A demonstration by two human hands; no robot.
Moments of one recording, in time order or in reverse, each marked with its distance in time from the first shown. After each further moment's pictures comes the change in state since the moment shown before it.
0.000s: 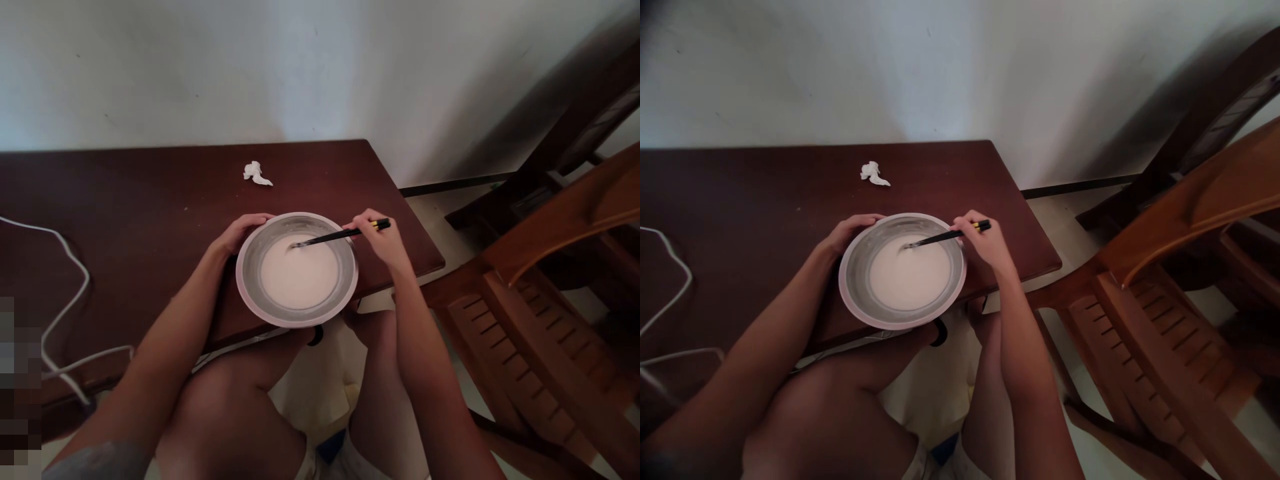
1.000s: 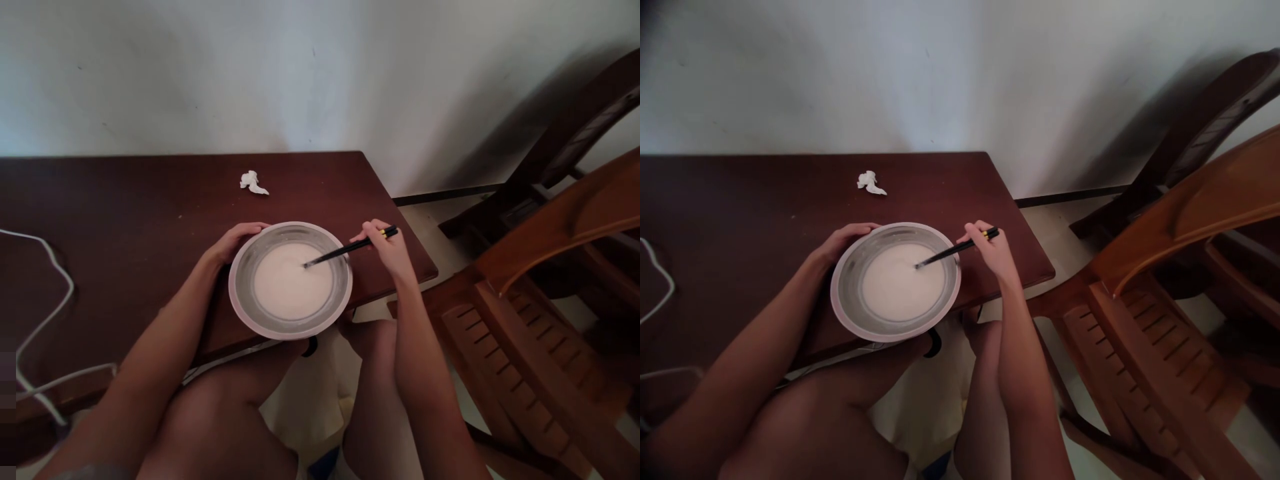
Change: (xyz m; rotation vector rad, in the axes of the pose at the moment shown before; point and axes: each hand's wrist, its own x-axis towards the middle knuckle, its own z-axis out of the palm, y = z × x) left_hand -0.001 0.002 -0.001 -0.011 -0.016 -0.010; right_hand -0.001 0.002 -0.008 -0.019 0.035 0.042
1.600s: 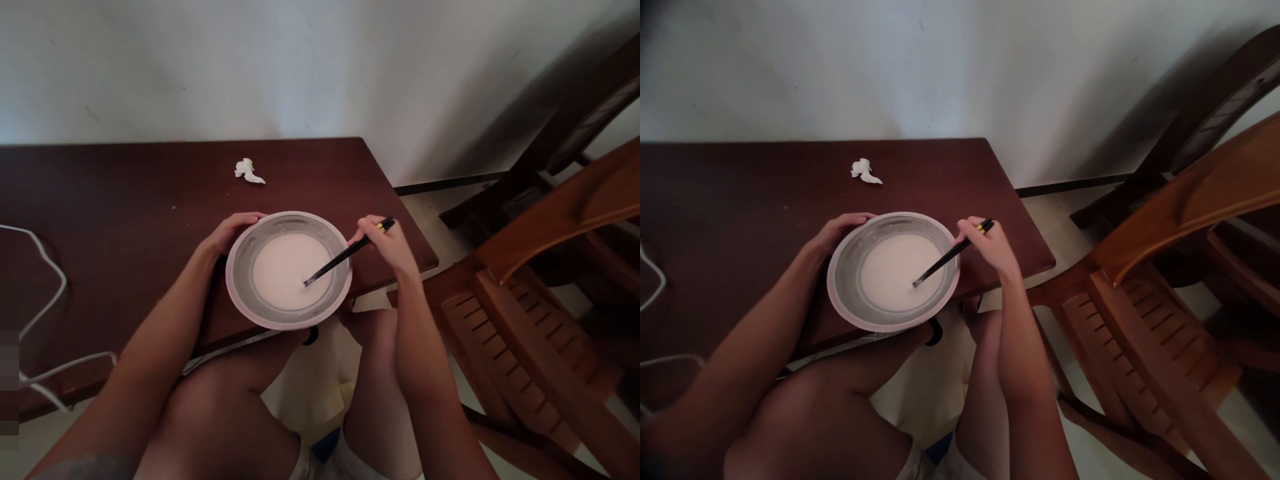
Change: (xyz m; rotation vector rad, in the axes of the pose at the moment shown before) left_hand -0.002 0.002 0.005 0.024 0.032 -0.034; right_hand -0.001 -0.003 -0.002 -0.006 -0.104 0.020
